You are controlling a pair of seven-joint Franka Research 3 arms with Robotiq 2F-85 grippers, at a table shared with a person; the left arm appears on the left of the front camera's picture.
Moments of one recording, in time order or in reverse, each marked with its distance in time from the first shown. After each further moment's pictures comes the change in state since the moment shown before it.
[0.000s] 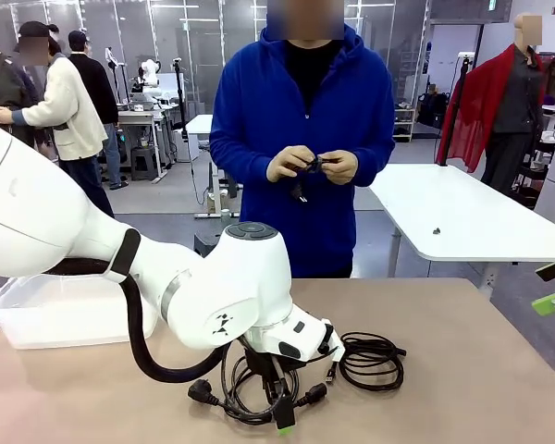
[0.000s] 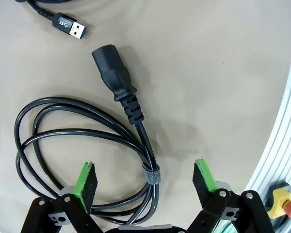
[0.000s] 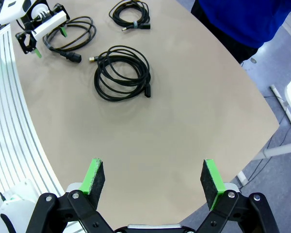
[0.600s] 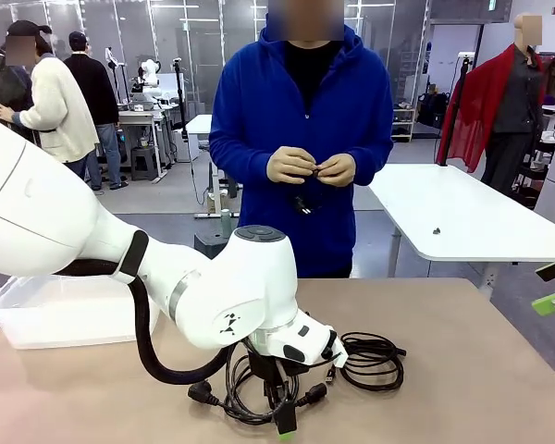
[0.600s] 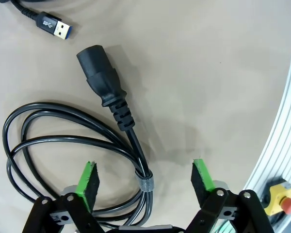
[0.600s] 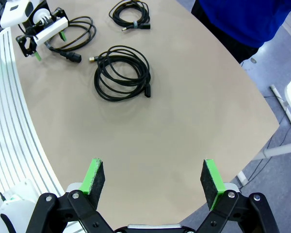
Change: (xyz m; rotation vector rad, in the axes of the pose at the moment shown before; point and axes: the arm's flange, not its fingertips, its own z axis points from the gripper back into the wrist) left arm 0.006 -0.002 -0.009 -0.034 0.036 -0.007; right arm 0.000 0.000 0.000 0.000 0.000 0.000
